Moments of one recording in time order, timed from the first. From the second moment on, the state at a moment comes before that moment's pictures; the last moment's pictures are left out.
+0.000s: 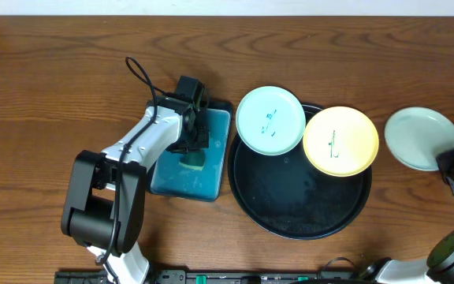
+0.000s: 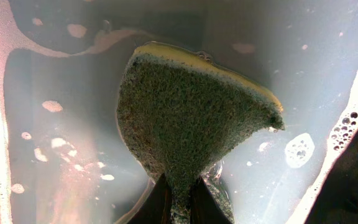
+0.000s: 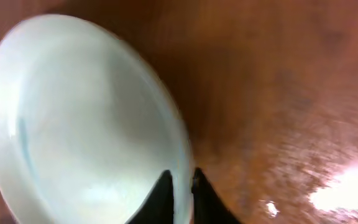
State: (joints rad) left arm -0.30 1.86 1.19 -0.76 0.05 -0.35; right arm -0.72 1.64 0.91 -0.40 -0.14 0.55
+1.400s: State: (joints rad) left arm -0.30 1.86 1.19 -0.77 0.05 -0.35; right arm -0.35 1.64 0.89 -0.51 -0.29 0.20
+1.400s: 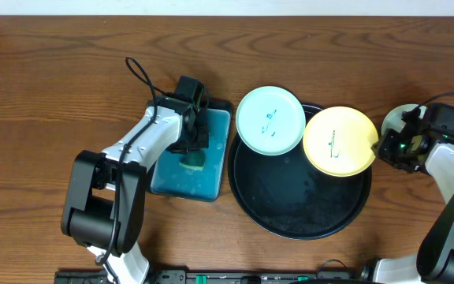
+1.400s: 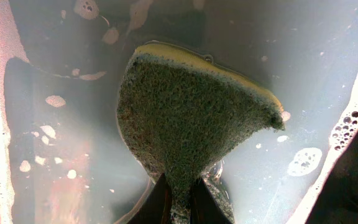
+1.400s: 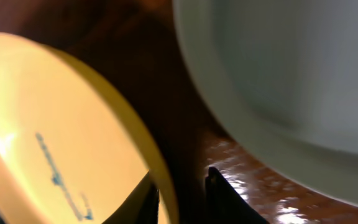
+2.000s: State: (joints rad) left arm -0.30 1.86 1.19 -0.77 0.05 -0.35; right arm -0.34 1.64 0.89 -0.46 -0.28 0.20
